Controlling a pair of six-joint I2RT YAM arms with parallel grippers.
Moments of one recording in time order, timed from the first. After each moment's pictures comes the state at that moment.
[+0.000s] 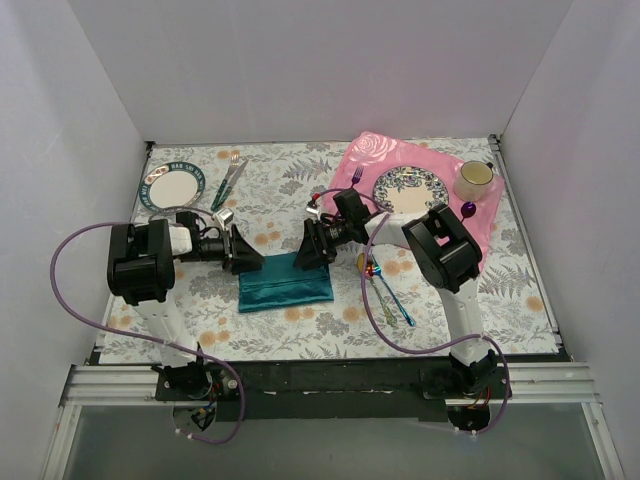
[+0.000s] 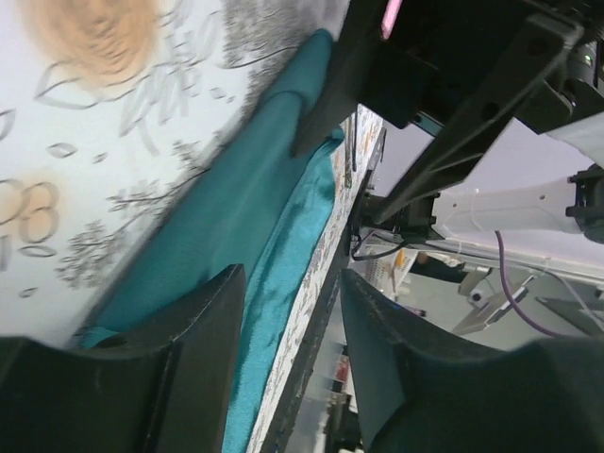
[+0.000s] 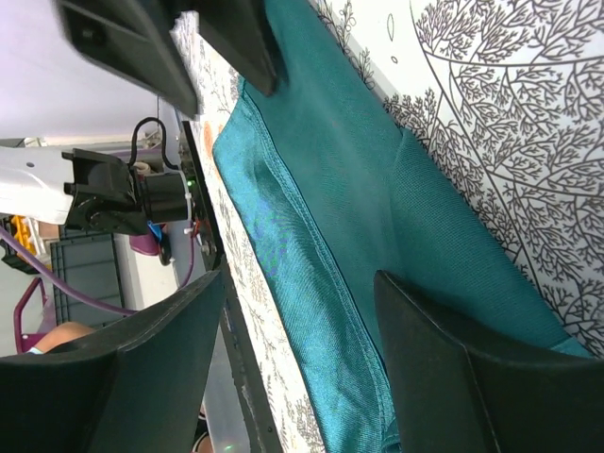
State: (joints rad) left arm 0.13 1.93 0.88 -0.27 1.24 -0.18; right arm 0.62 2.18 1.31 0.06 -1.01 0.57
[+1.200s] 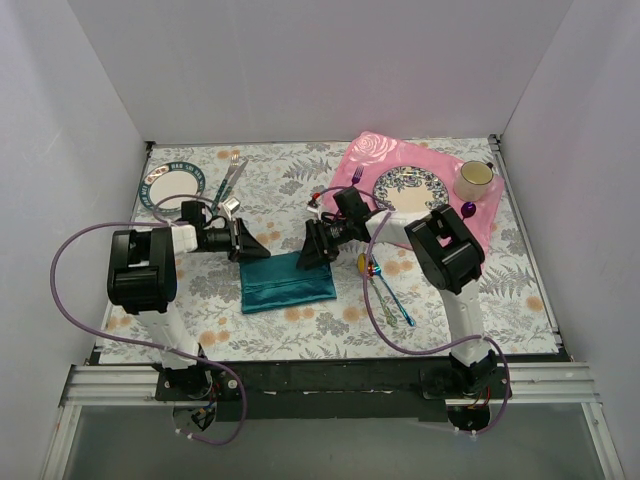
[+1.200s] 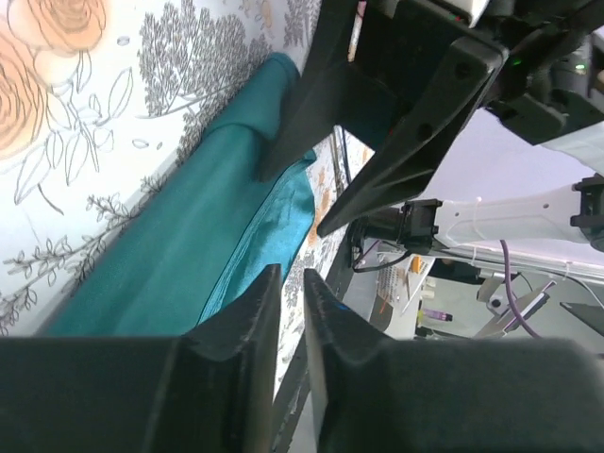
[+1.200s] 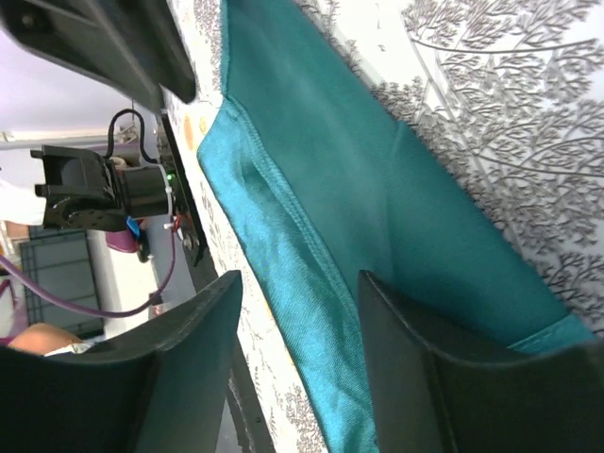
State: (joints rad) left arm 0.06 1.83 0.89 -0.16 1.20 -0.34; right arm 0.62 2.17 1.34 -0.02 -0.99 0.50
